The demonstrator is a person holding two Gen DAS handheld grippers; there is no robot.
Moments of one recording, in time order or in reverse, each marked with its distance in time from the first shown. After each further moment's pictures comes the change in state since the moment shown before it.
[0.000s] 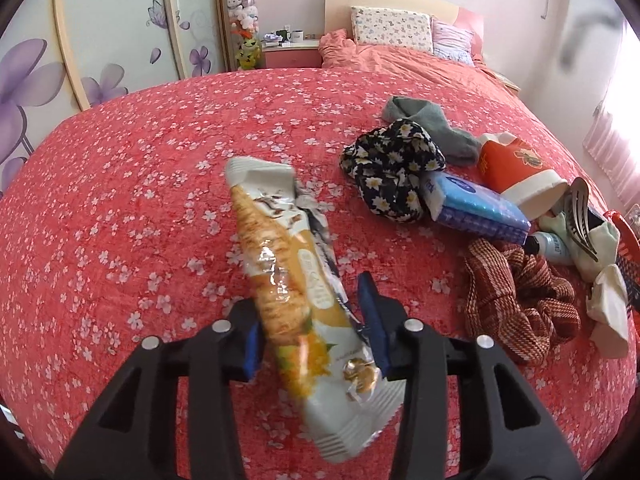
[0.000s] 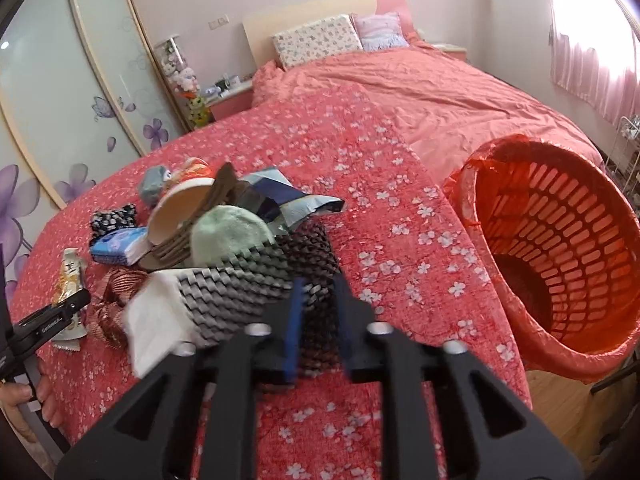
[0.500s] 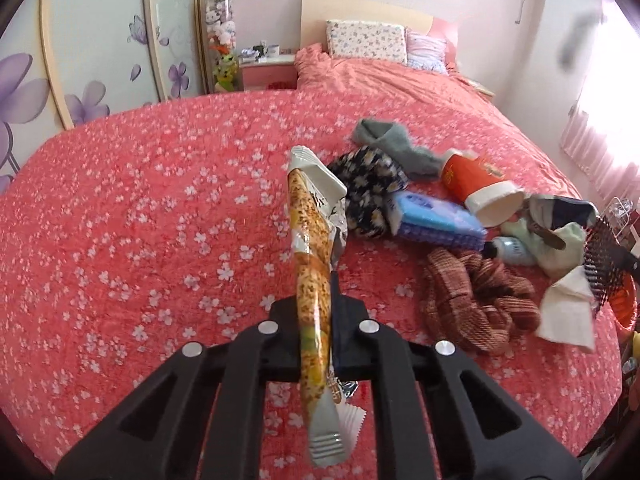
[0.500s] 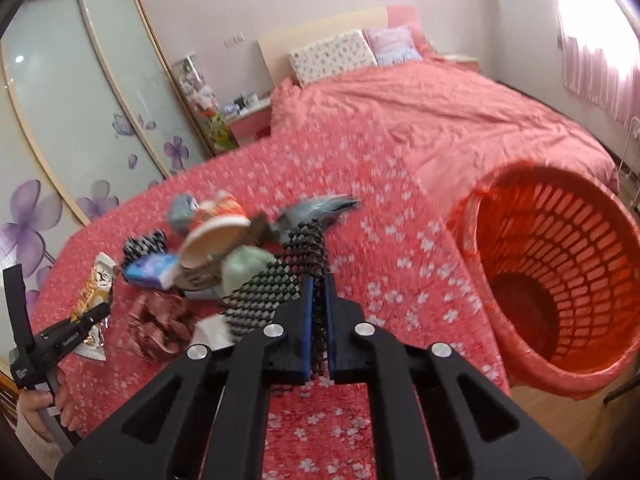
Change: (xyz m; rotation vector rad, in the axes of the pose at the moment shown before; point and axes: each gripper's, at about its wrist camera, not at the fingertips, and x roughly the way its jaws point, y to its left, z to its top) left arm -0.032 -0.002 0.003 0.038 -0.062 -0.087; right arm -0.043 0.002 0.014 -0.012 -0.108 0.093
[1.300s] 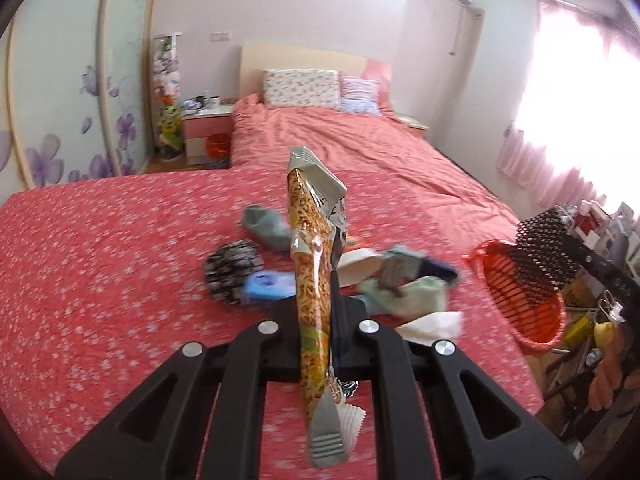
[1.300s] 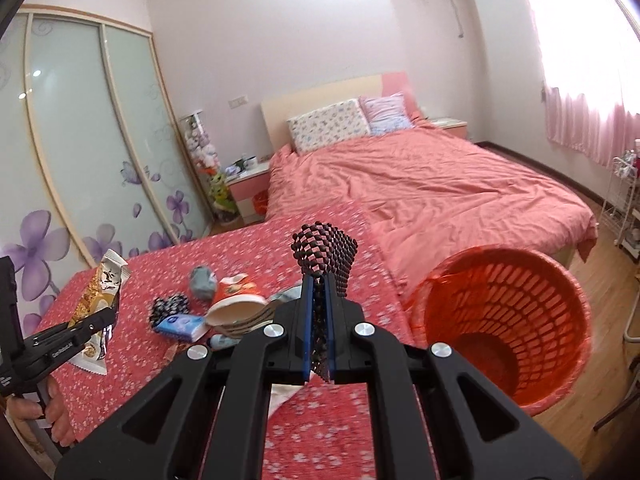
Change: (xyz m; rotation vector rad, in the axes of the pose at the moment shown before) left arm -0.092 -0.093 0.036 0.083 -0.158 -0.217; right arm -0.079 -0.016 0.024 -0.009 -0.228 -0.050
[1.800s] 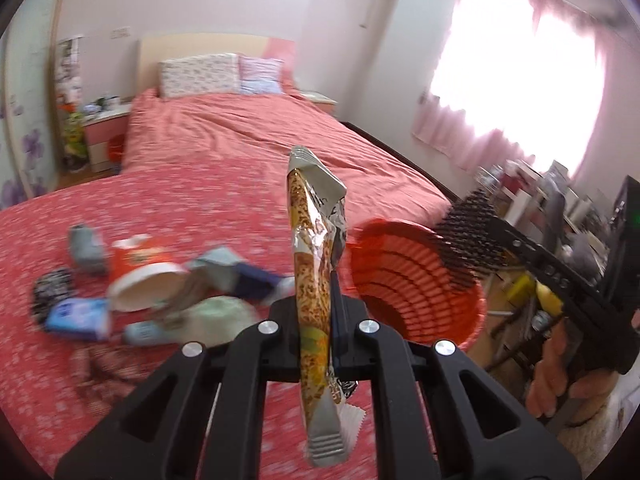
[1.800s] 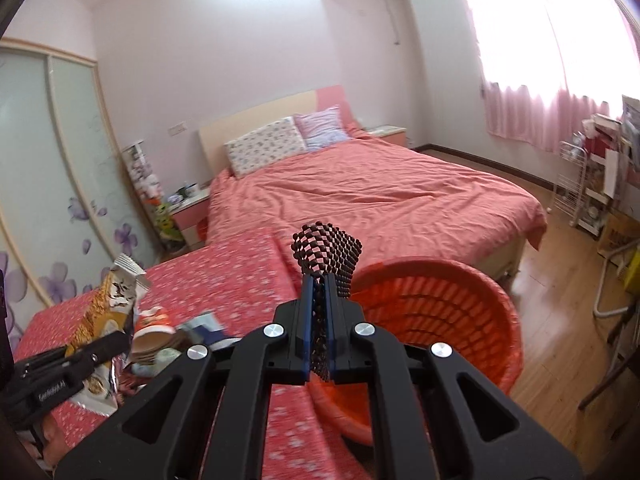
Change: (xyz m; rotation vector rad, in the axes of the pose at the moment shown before) left arm 0.067 -0.172 0.005 0.140 0.088 -0.293; right arm -0.001 -0.106 0.003 0.118 -0.053 -0.178
